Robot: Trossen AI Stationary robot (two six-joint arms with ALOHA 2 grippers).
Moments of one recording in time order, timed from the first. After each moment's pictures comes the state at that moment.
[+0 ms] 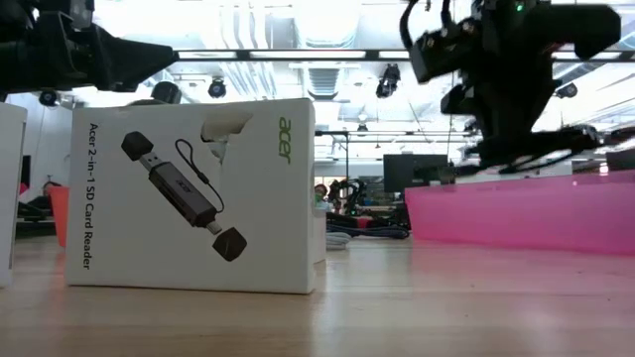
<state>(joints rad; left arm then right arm) -0.12 0.41 0.00 0.57 -0.27 0.33 0.26 1.69 1.24 -1.05 0.03 0.34</state>
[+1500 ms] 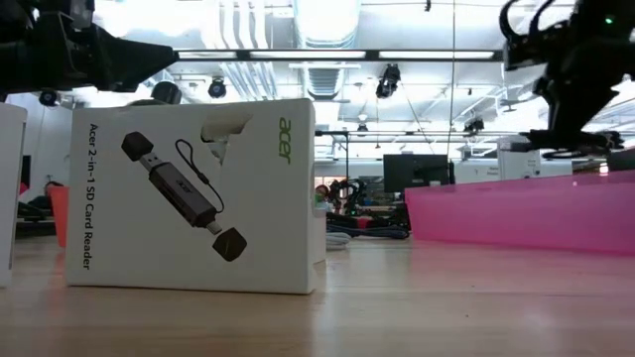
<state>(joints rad) -0.12 0.41 0.00 0.57 -0.27 0.33 0.29 1.11 0.81 -1.13 0.35 0.69</state>
